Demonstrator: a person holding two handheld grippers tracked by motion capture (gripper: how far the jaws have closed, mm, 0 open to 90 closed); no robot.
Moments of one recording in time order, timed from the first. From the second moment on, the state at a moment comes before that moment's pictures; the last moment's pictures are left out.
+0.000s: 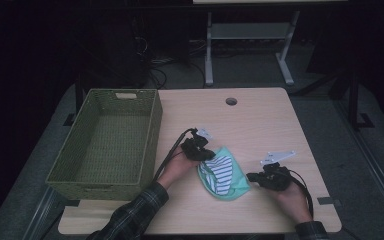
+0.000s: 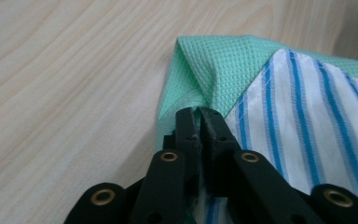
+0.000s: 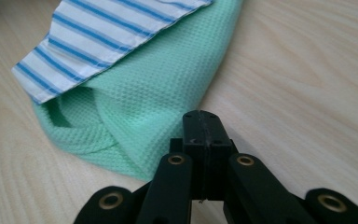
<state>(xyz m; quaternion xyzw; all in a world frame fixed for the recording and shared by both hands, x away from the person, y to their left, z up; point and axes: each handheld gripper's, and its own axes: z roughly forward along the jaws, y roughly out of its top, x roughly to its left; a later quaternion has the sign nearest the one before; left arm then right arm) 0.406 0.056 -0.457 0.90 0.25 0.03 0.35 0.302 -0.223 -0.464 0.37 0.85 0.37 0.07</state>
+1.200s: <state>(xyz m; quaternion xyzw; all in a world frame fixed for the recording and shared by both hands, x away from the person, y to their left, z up) 0.356 0.066 -0.404 0.91 0.19 0.02 0.35 0.311 -0.265 -0.482 0.46 0.79 0.35 0.18</state>
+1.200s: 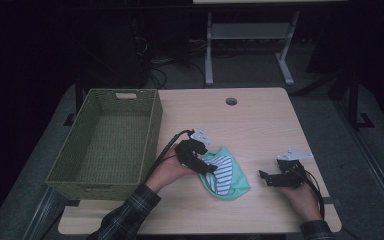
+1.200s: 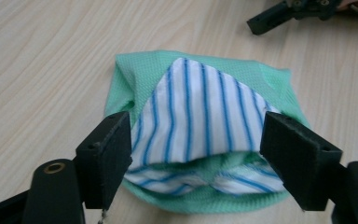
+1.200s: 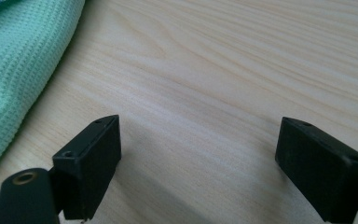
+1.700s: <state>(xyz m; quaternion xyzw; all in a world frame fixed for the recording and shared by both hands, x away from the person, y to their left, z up) 0.334 0.070 -0.416 0.93 0.18 0.03 0.32 0.311 -0.266 -0.482 0.46 0.79 0.35 0.18</state>
